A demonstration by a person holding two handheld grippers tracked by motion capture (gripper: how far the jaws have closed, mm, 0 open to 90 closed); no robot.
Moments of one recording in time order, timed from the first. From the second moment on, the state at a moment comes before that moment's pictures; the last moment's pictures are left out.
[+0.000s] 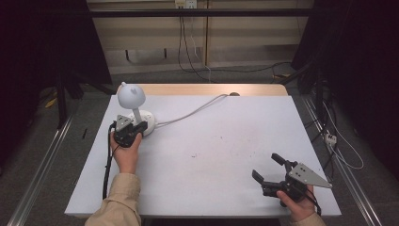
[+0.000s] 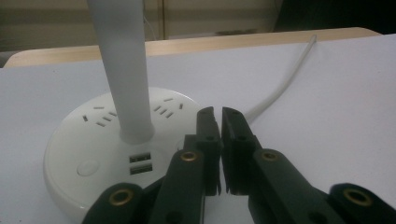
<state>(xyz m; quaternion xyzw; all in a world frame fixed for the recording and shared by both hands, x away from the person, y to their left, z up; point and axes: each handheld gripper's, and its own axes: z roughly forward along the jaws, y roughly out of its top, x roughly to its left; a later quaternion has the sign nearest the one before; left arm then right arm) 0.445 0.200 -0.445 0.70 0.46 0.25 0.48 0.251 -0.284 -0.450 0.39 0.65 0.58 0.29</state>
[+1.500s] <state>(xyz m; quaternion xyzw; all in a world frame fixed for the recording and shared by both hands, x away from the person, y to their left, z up) 0.460 0.194 -0.458 0.70 0.48 0.28 0.44 0.251 -0.284 -0.449 0.39 0.65 0.58 0.29</state>
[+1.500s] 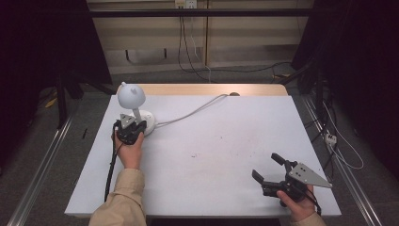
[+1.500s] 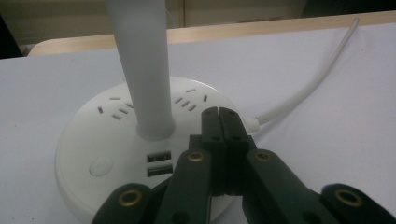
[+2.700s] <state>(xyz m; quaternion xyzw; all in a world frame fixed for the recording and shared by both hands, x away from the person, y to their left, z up) 0.463 0.193 -0.462 0.71 0.48 0.29 0.44 0.251 -0.283 -0.450 0.39 0.66 0.58 0.28</state>
